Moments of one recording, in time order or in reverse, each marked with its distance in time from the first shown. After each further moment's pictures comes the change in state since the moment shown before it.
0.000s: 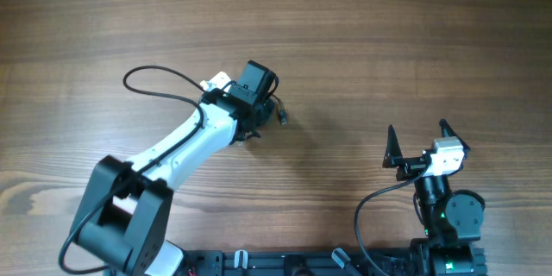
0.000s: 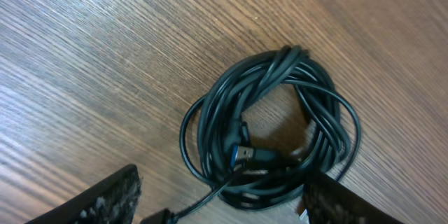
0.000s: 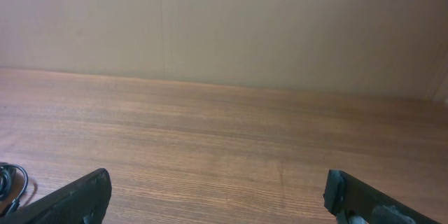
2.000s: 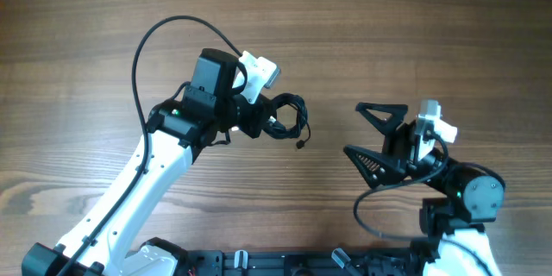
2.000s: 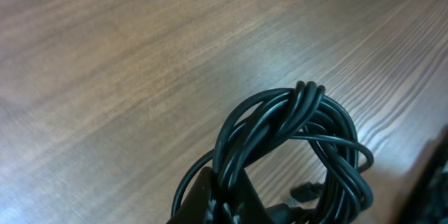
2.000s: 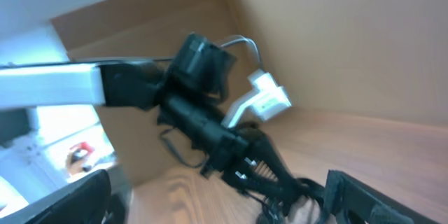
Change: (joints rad) left arm 0.095 -0.332 -0.006 0.038 0.612 1.181; right arm -0.005 0.789 0.200 1.108 -1.004 0.884
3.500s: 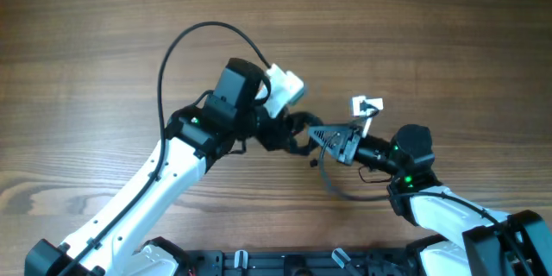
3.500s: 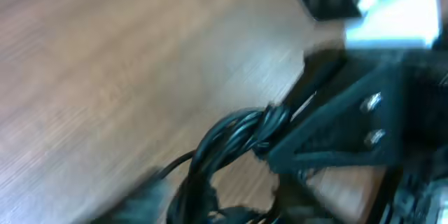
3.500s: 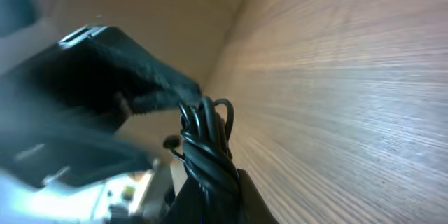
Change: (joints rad) left arm -0.129 0.000 0.000 0.017 0.012 0.069; right arm 0.253 0.540 -0.001 -0.103 0.221 0.130
